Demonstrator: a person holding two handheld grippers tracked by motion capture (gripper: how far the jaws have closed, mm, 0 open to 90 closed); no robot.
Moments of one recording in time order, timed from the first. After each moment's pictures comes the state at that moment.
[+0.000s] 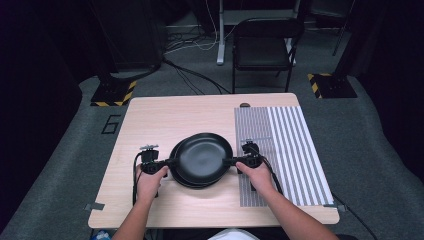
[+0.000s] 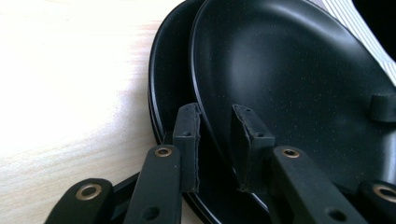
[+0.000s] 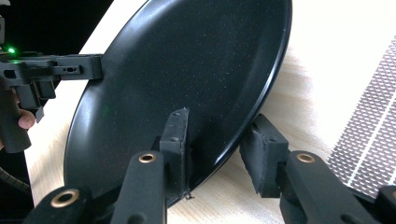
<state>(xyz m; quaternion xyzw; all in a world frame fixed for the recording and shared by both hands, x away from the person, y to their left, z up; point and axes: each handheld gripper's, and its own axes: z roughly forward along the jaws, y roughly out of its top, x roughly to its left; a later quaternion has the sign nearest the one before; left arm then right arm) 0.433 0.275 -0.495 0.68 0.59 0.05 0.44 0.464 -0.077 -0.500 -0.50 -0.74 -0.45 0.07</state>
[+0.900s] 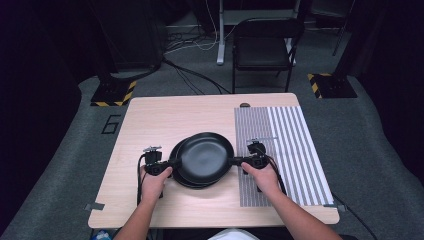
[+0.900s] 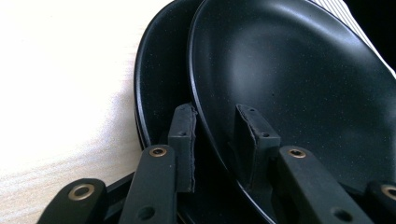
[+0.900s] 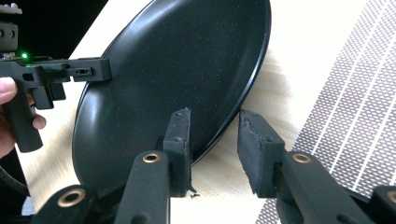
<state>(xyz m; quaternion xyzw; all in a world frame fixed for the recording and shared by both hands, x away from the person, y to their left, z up) 0.433 0.265 -0.503 0.66 0.60 0.05 0.45 0.451 -0.091 -0.481 -0.51 -0.74 -0.44 0.04</state>
